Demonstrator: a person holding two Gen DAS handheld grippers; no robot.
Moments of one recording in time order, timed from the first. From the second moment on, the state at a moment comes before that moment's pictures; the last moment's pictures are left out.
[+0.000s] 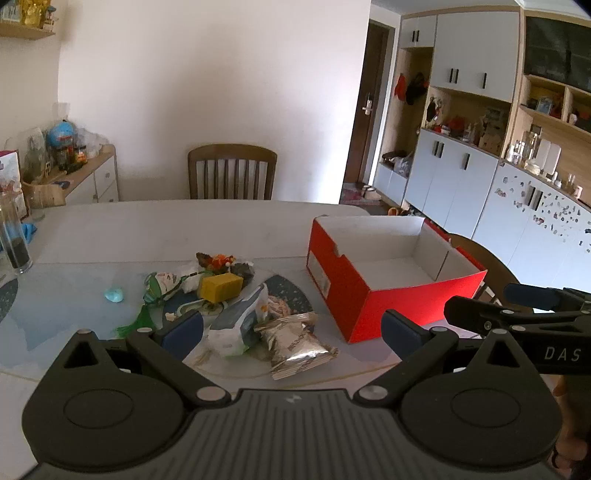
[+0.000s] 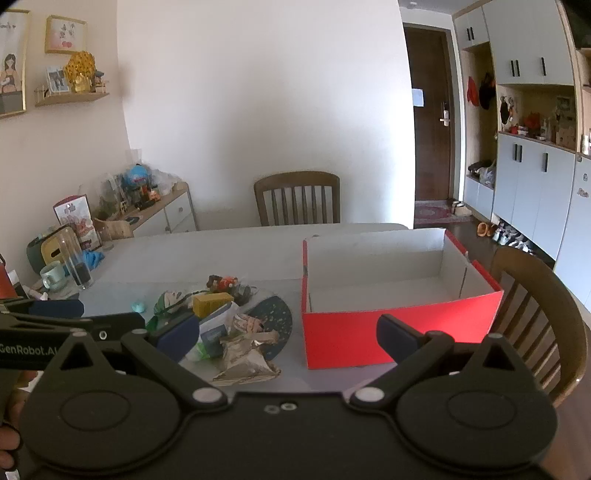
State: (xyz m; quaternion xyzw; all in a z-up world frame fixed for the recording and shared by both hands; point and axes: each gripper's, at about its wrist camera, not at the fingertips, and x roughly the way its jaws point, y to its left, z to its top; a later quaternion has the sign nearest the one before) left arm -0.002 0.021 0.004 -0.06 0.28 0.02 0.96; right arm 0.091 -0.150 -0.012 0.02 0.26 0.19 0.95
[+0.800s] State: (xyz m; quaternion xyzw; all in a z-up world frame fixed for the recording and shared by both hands) left arm 0.087 0.102 -0.055 -0.05 0.35 -0.03 0.94; right arm 0.161 -0.076 -0.059 0.01 0.36 0.17 0.92
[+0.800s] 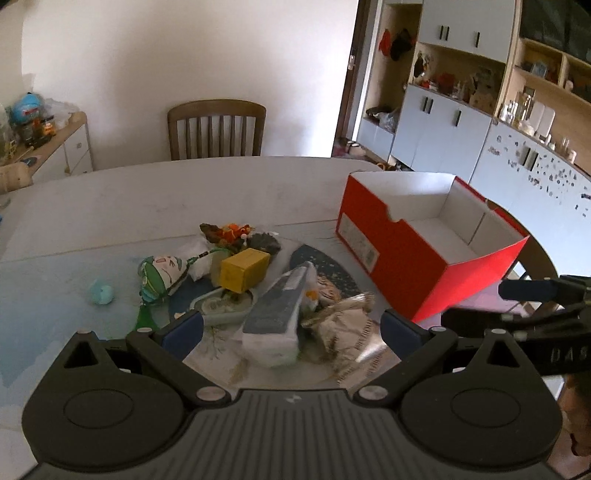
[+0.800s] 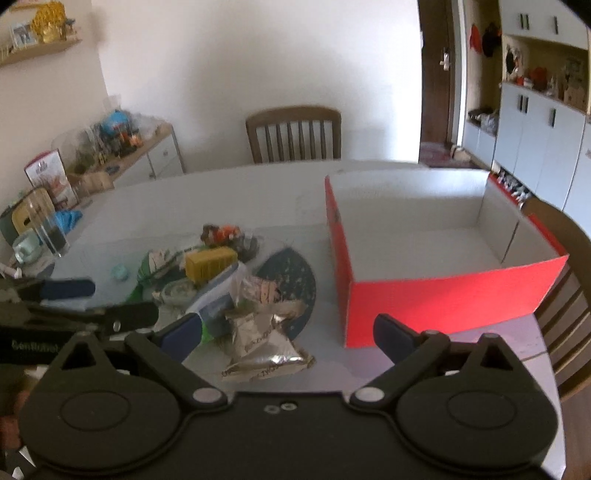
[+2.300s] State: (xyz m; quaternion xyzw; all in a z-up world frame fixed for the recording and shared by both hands) left arm 0.180 0.120 -0.130 -0.01 0.43 -0.12 0.89; right arm 0.216 -0.004 -0.136 -0.10 0.46 0.18 0.86
